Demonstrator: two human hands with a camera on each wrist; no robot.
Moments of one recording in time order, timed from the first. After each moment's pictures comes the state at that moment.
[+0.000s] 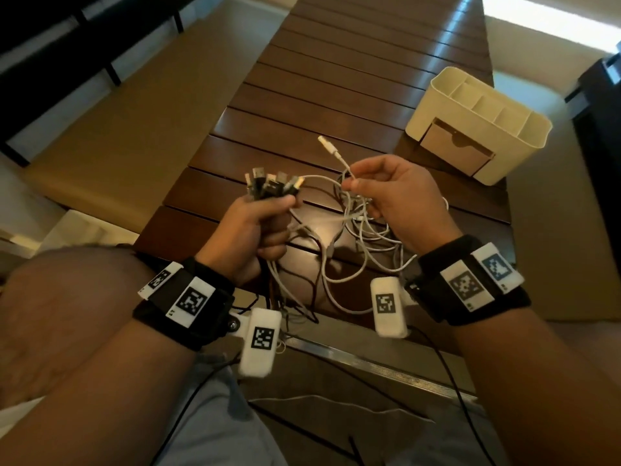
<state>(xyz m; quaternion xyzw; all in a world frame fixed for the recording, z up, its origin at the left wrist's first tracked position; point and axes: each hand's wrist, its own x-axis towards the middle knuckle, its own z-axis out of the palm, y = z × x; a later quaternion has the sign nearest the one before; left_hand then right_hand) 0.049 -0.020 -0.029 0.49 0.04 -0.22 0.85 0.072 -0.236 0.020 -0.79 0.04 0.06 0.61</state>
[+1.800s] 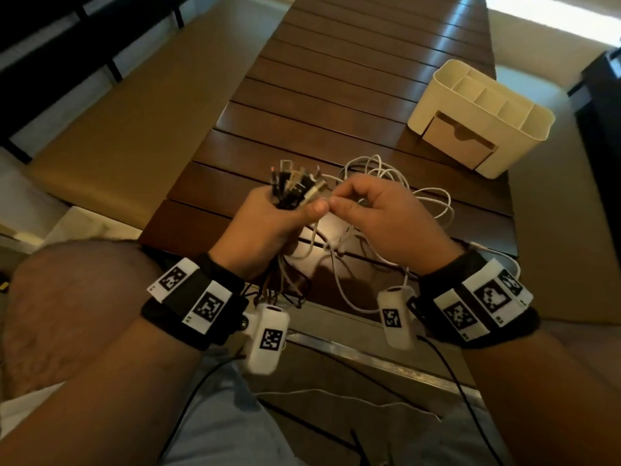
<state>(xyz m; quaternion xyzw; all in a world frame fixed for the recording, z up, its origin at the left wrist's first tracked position) 0.036 -0.032 -0.017 0.66 -0.05 -0.13 0.74 0.044 -0.224 0.019 -0.88 -0.16 0.06 0.44</state>
